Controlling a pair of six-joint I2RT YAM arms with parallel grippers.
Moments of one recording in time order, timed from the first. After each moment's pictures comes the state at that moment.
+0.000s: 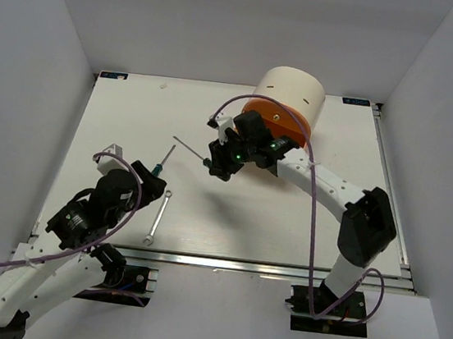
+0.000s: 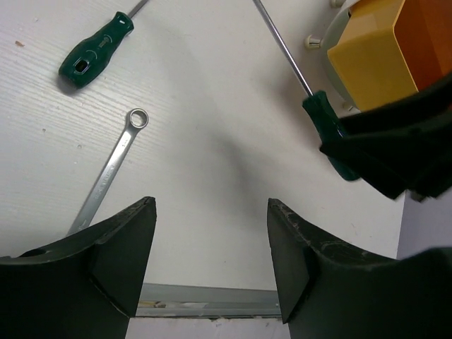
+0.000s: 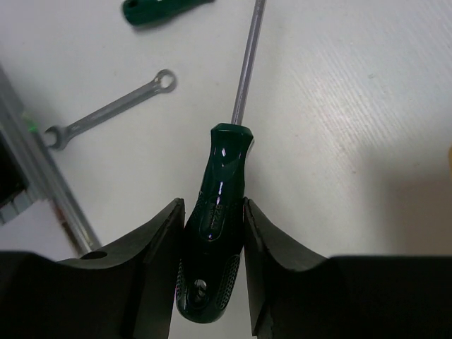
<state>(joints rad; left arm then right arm) -0.65 0.55 0.76 -0.80 -0.40 -1.01 0.80 1.78 1.48 -0.46 -0.34 0.00</state>
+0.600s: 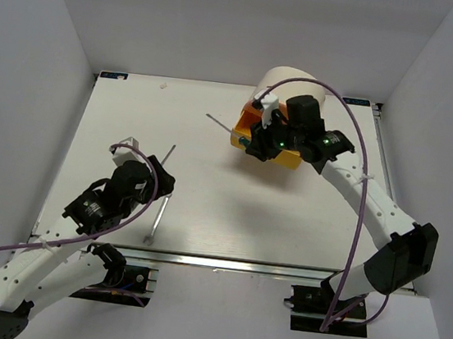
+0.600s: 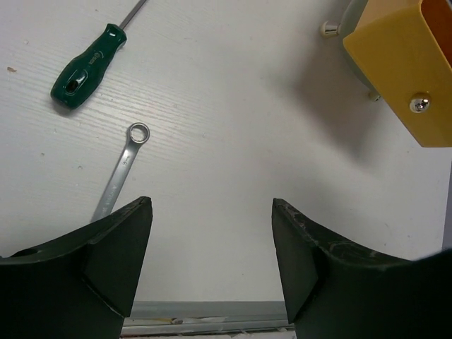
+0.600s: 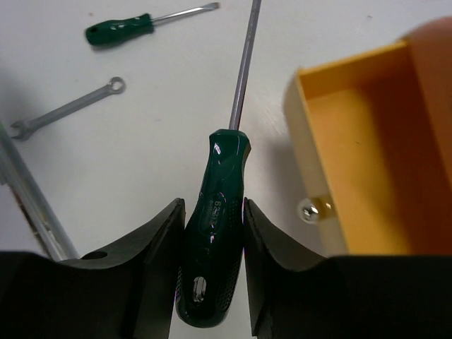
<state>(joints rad) -0.65 0.70 0.76 -0.69 -0.40 -0.90 0.63 1.49 1.45 -0.58 -0.40 -0.19</state>
